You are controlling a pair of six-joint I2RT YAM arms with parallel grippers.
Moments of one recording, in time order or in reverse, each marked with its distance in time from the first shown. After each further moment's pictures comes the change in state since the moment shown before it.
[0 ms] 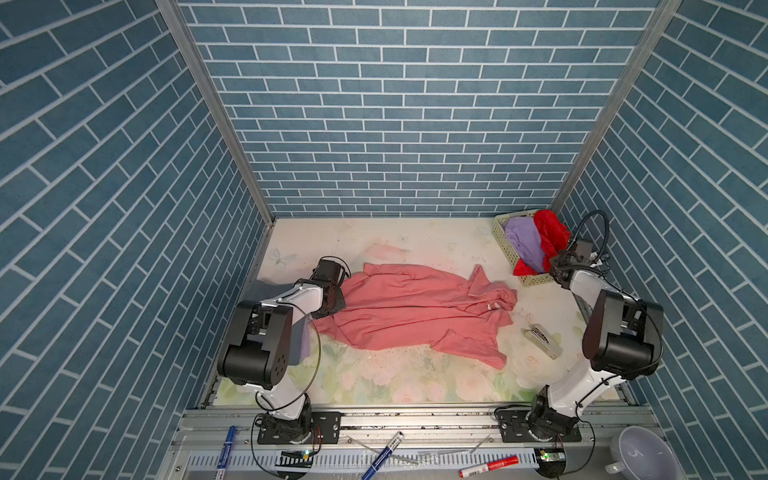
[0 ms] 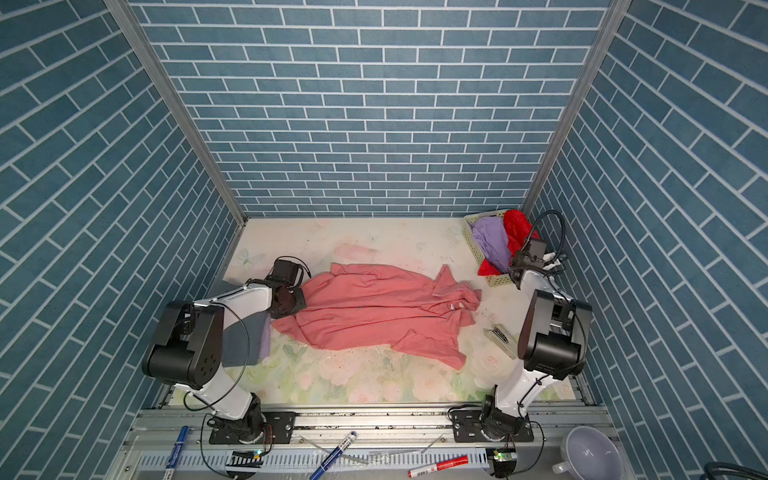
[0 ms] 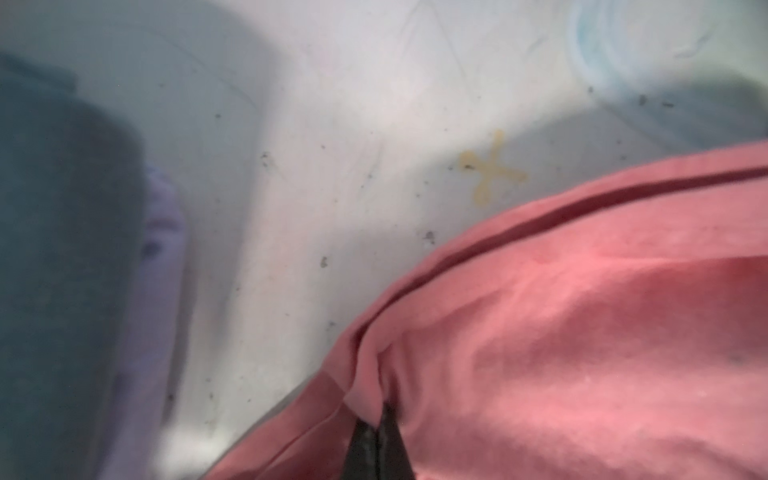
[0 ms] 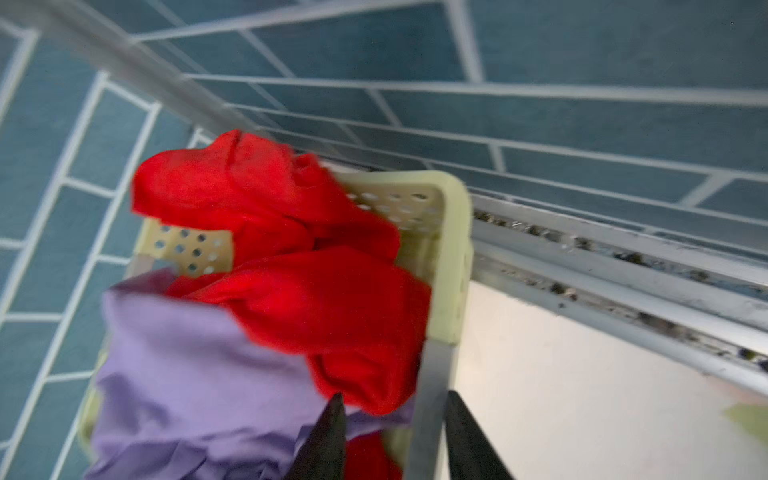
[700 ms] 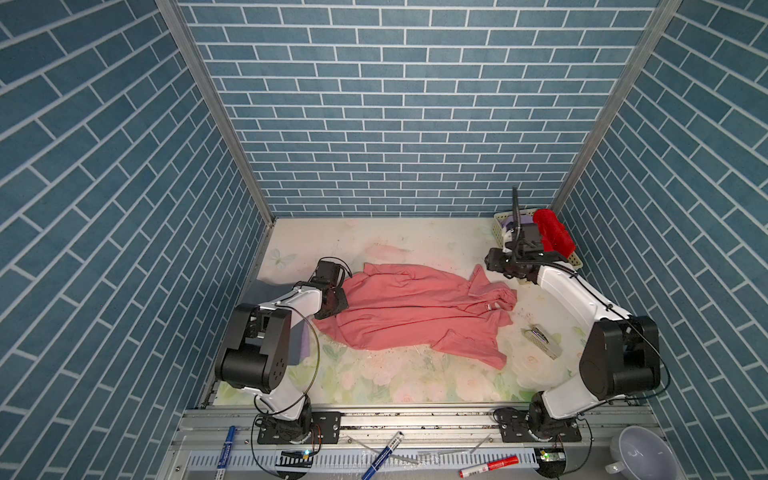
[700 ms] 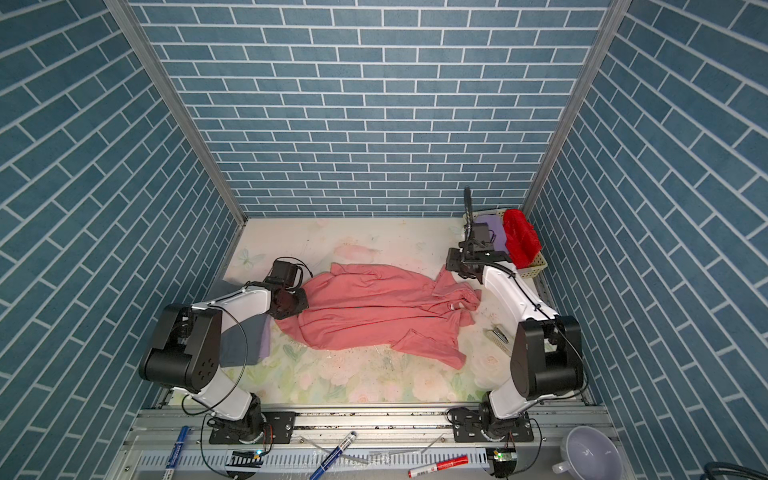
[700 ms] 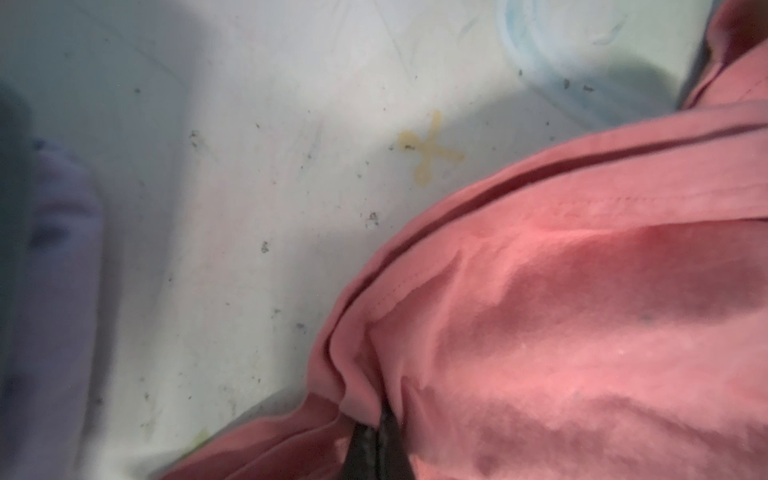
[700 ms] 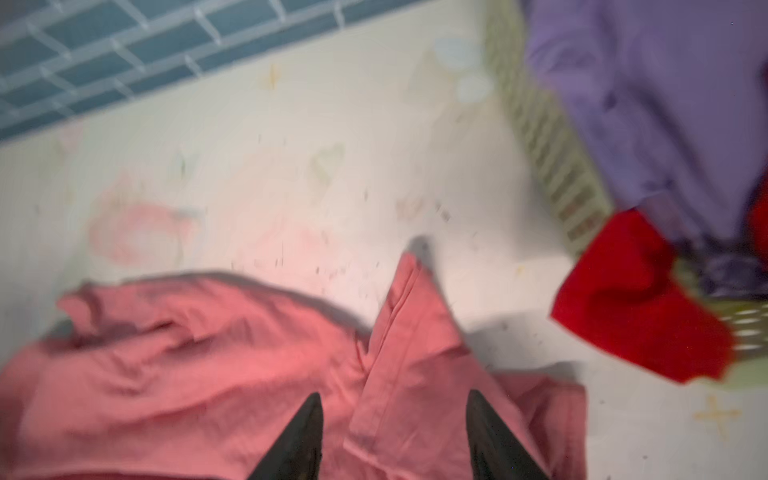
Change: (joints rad) left arm 0.000 -0.027 -0.033 0.048 0.092 -0.002; right arm 0.428 -0.100 0.097 -0.442 -0.293 -0.552
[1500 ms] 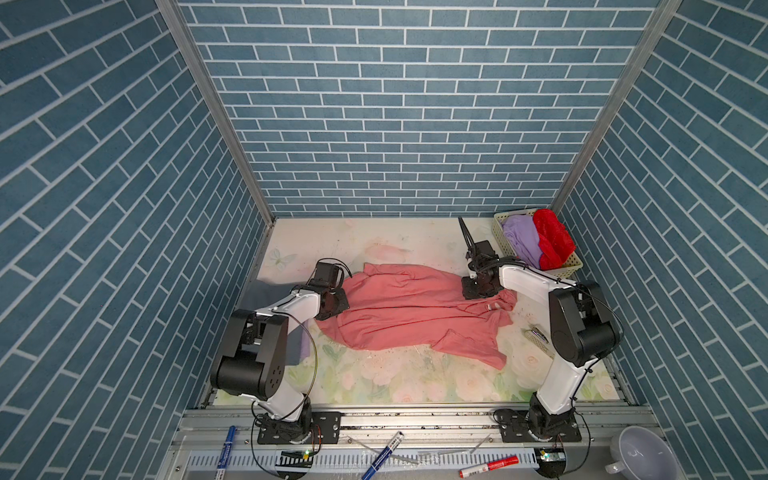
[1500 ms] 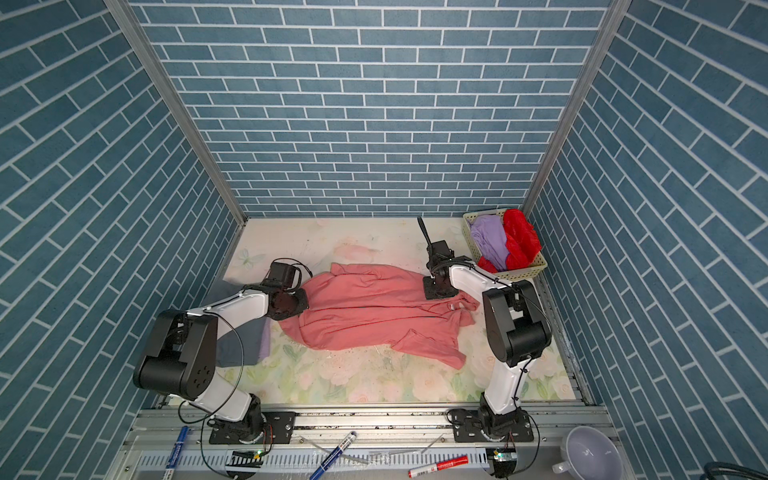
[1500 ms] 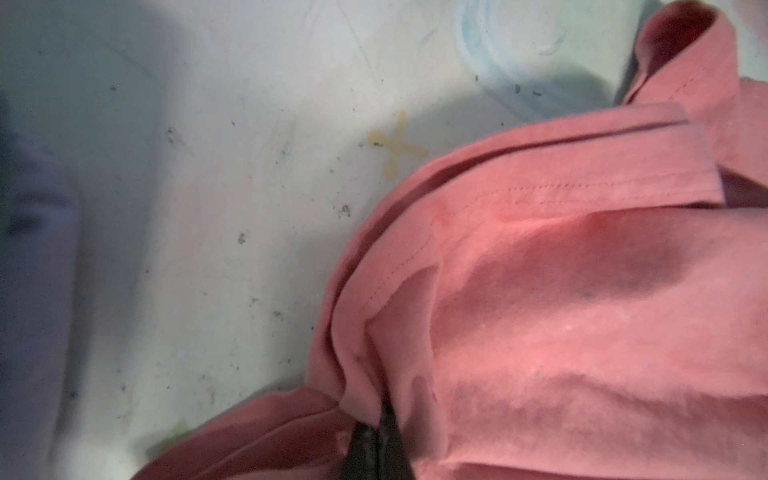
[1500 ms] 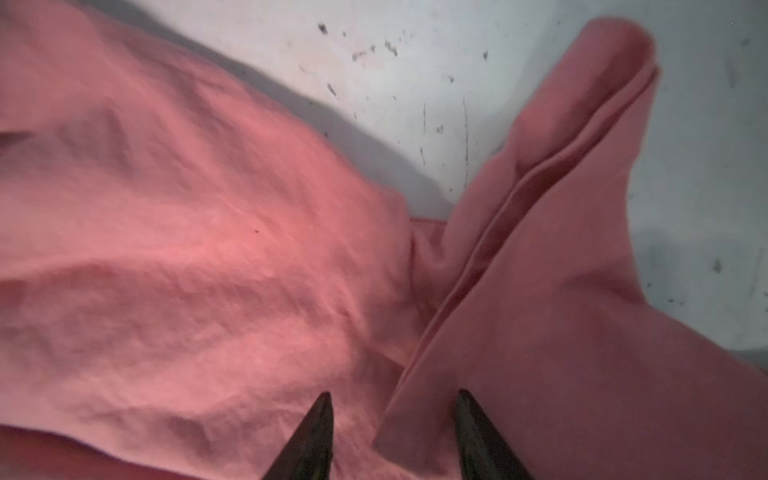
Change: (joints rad) left arm 0.000 -0.046 -0.032 0.030 0.034 -0.004; right arm 0.152 0.249 0.000 -0.069 0.090 -0.092
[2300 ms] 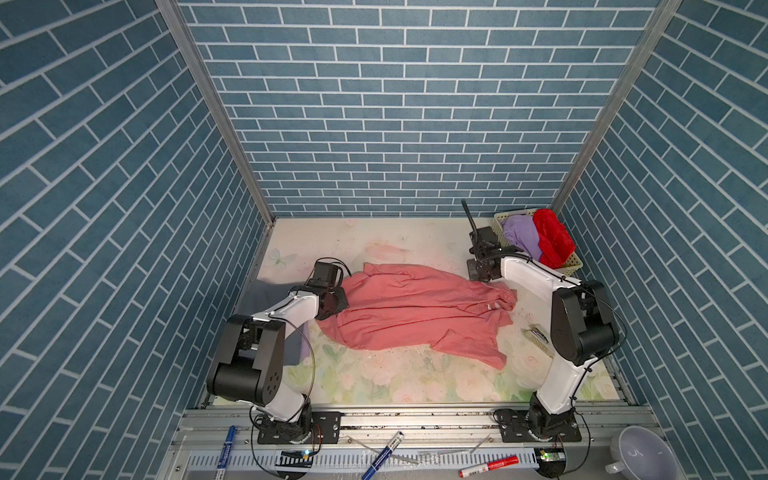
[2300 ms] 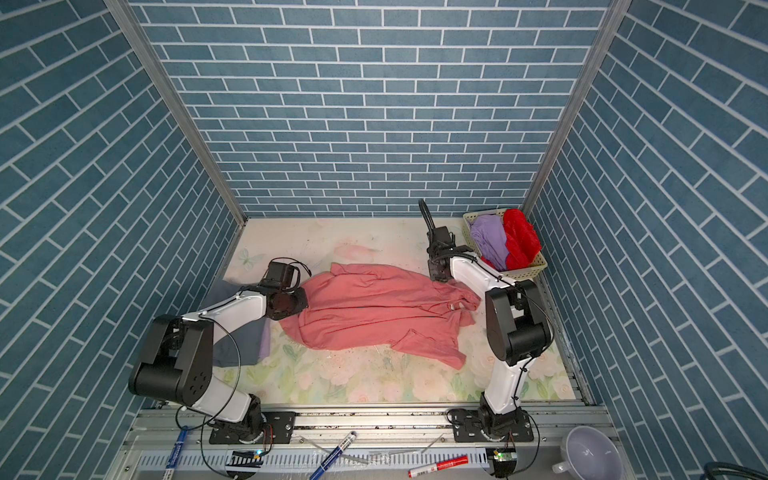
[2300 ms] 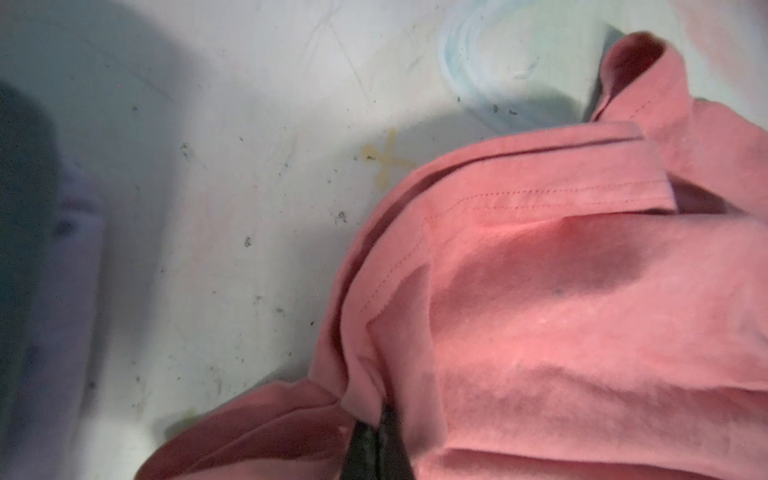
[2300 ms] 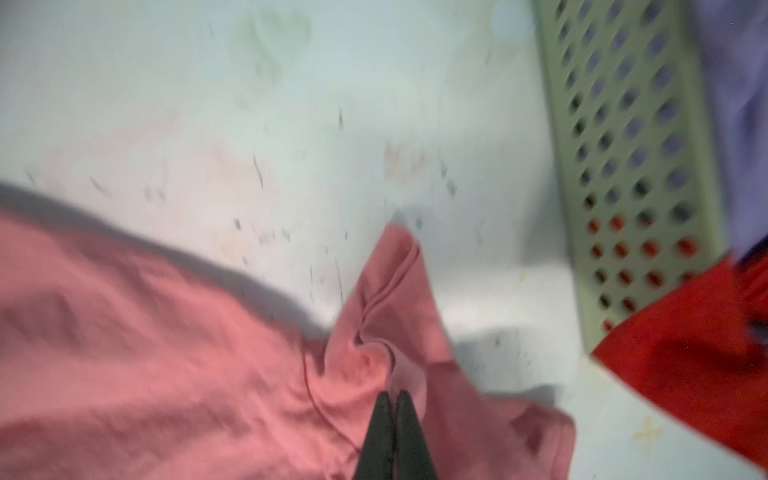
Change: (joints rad) left arm 0.000 -0.051 -0.015 0.000 0.000 -0.004; right arm -0.031 0.006 0.216 0.050 0.282 -0.049
